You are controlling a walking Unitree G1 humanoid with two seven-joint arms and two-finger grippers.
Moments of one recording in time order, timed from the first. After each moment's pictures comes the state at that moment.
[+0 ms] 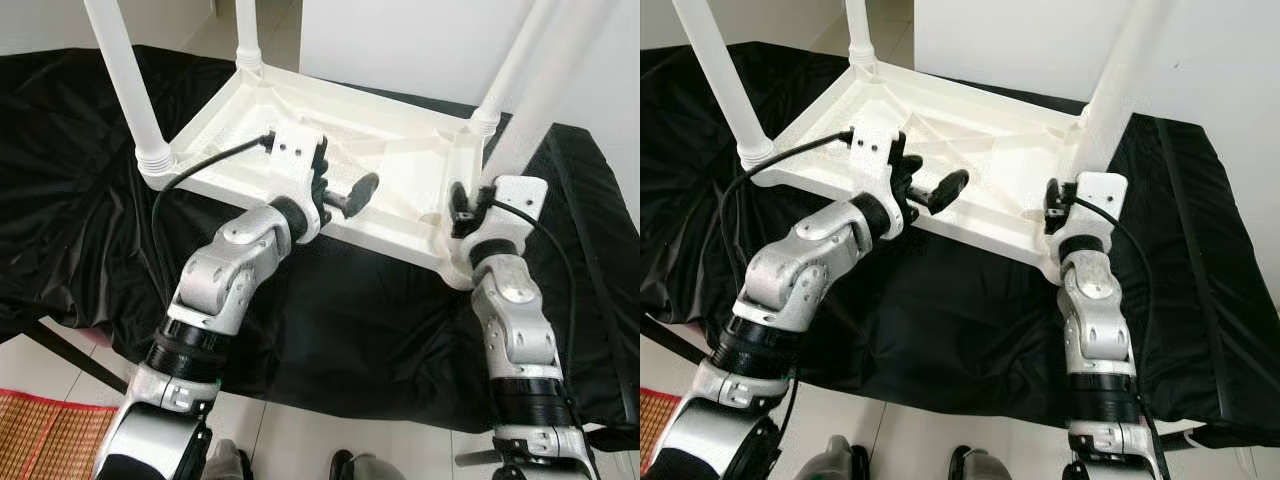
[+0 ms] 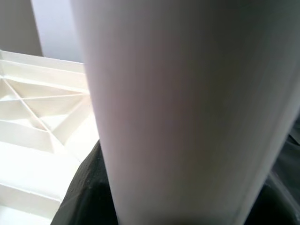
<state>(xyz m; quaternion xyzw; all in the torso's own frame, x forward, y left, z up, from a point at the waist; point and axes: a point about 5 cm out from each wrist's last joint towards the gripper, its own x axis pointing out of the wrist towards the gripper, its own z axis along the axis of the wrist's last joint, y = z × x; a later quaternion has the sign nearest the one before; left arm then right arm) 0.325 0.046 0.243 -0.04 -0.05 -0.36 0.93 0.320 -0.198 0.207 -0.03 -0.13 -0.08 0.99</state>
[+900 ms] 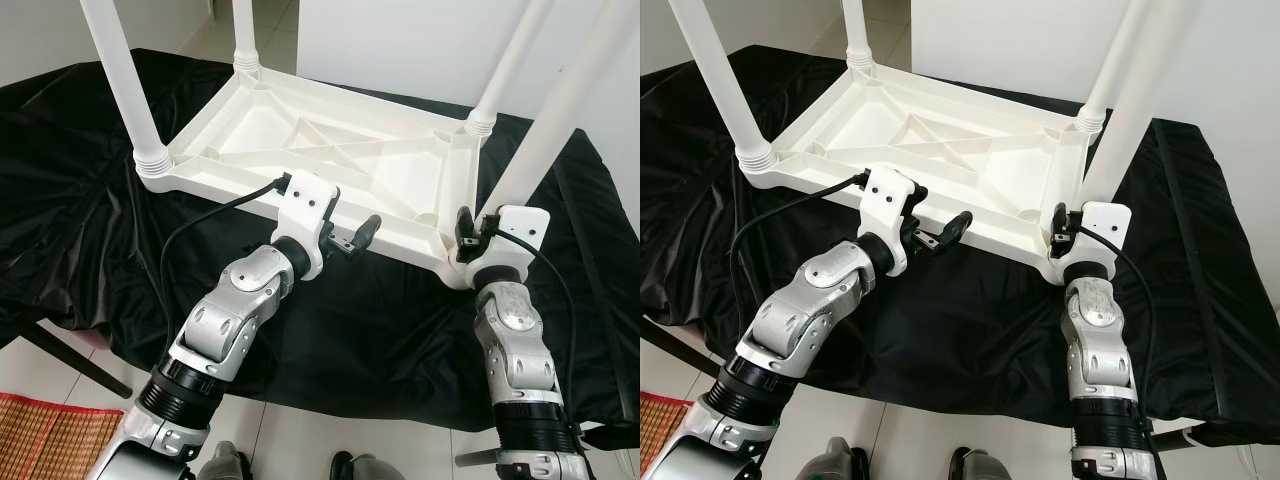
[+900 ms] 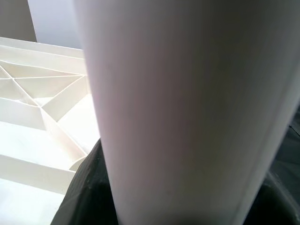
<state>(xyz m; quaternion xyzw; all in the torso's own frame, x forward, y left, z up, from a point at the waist) 0.302 0.036 0.218 0.01 -0.07 -0.39 0.92 0.315 -0.202 0.184 -0.04 -0.12 -0.08 0.99</state>
